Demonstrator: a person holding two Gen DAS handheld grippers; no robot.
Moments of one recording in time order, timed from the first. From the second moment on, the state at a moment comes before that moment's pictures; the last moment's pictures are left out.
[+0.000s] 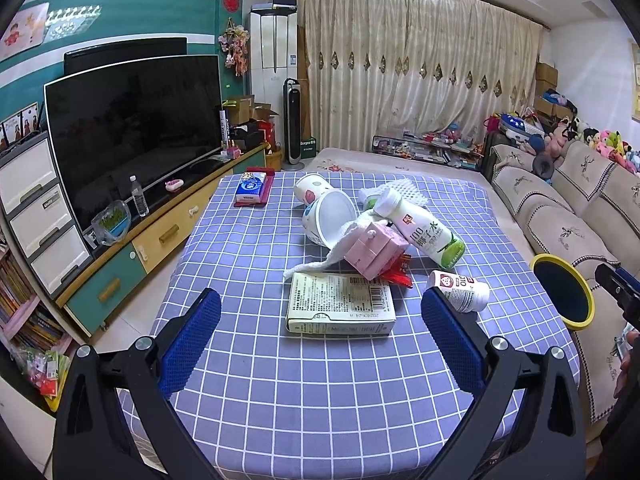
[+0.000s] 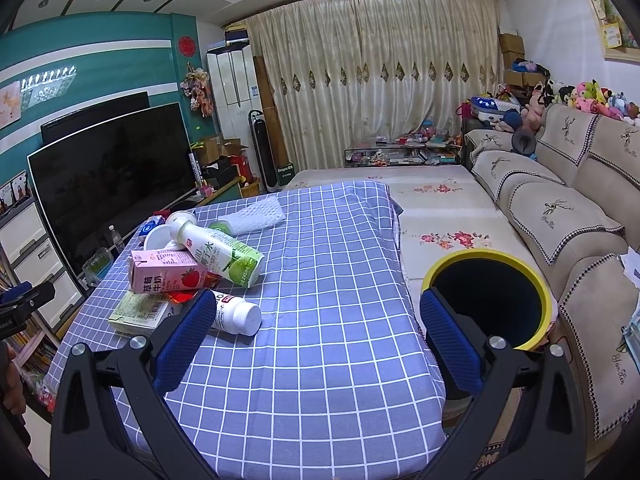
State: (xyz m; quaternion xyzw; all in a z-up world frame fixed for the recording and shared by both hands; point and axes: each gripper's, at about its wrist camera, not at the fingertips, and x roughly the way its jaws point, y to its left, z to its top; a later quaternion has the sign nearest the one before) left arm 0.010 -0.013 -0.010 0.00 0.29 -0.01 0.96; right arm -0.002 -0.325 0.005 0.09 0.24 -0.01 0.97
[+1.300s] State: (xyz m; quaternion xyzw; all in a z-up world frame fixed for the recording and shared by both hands) left arm 0.053 -0.002 -0.039 -0.01 0.33 0.01 0.94; right arm 0.109 -0.262 -0.058 0.06 0.36 0.15 0.92
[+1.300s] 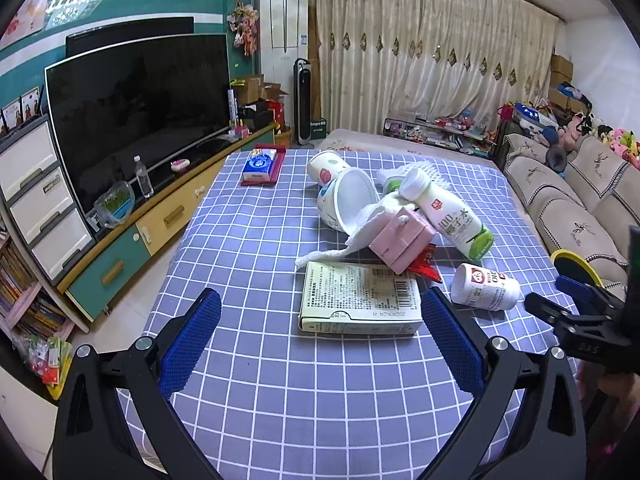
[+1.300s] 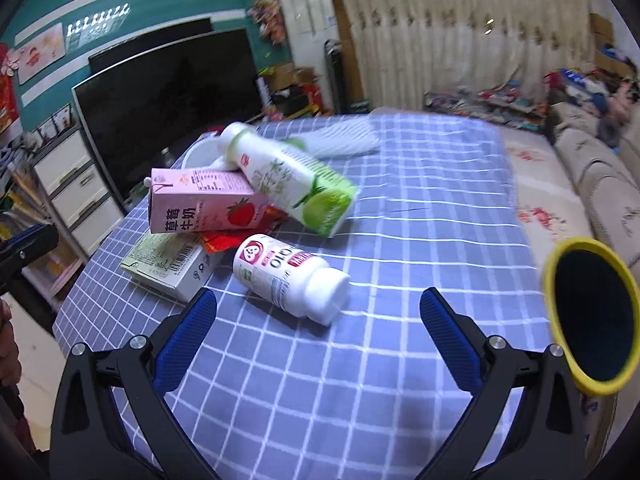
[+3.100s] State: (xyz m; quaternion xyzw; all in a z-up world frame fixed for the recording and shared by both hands) left arm 0.102 0.008 -0.071 -0.02 0.36 -0.03 0.93; right arm 0.132 -0.327 -0.043 0.12 0.35 -0.06 0.93
